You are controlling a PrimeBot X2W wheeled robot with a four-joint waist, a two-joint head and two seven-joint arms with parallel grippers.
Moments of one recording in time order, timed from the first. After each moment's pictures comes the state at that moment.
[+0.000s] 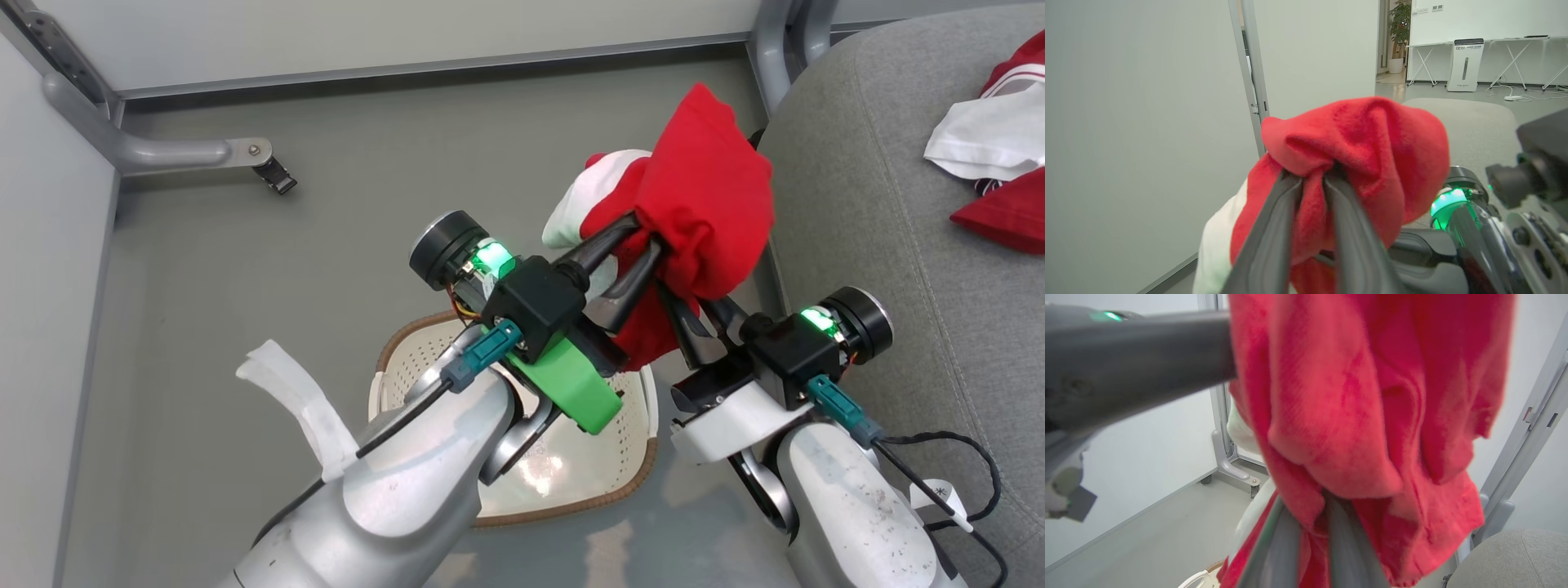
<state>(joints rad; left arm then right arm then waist) -0.70 0.05 -0.84 0.30 -0.38 -0.09 -0.26 -0.34 -0.05 0.30 0.12 0.02 0.13 -0.26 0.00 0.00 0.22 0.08</state>
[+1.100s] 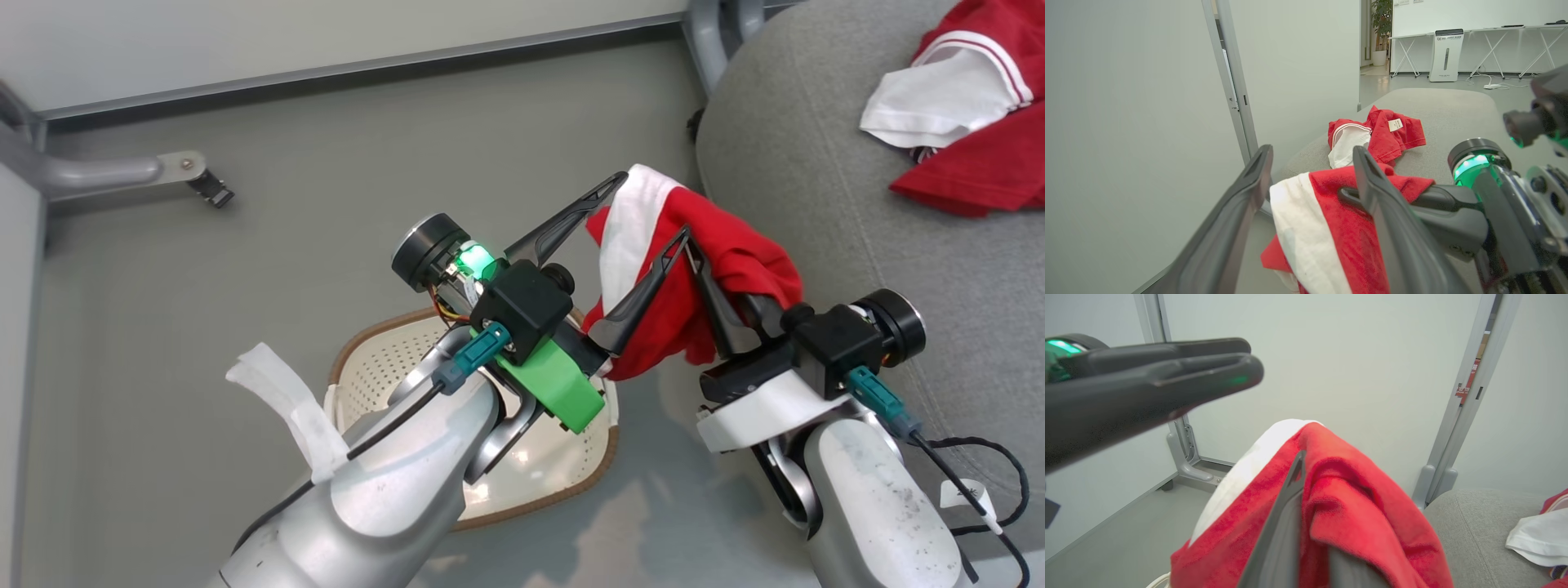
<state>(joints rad) -0.70 0.08 -0.84 0.32 -0.36 -0.08 -0.26 -0.32 -0.05 0.23 0.11 0.05 0.13 -0.26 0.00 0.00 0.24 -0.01</state>
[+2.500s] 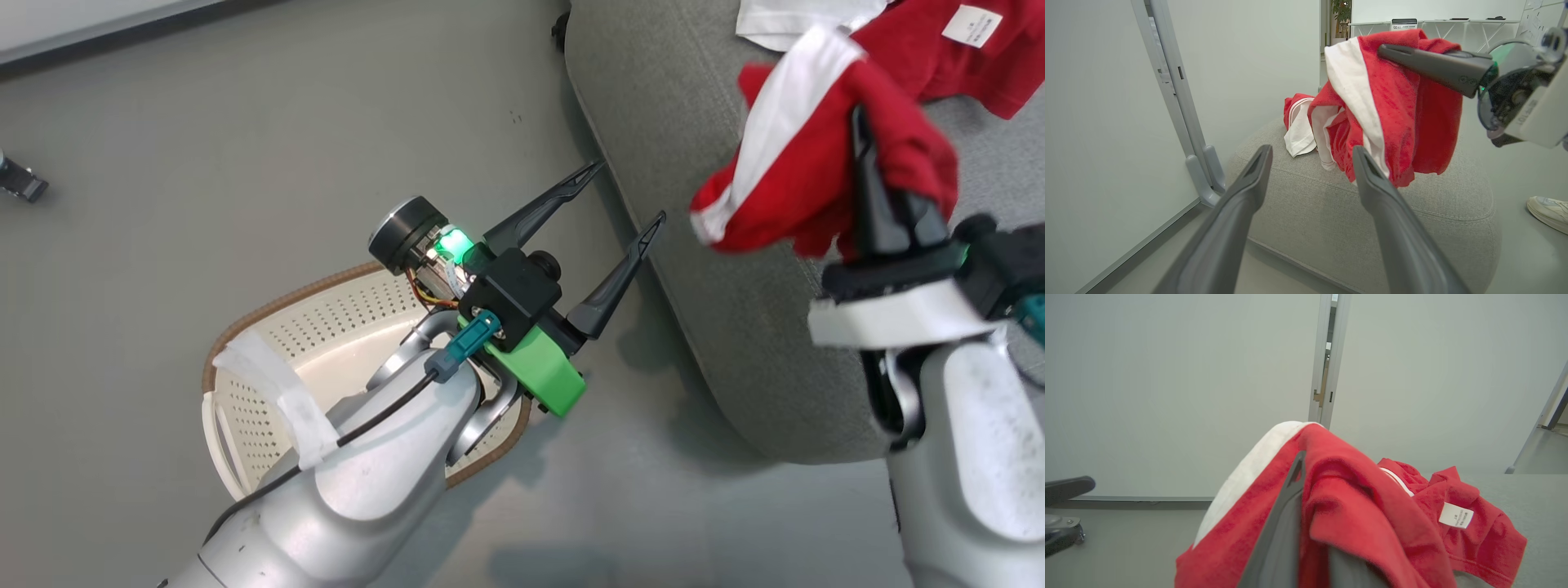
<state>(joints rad) -0.74 0.11 -0.85 0.35 -0.32 -0.06 -0.26 -0.40 -0.05 -0.03 0.02 0.06 0.13 -0.26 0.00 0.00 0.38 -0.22</state>
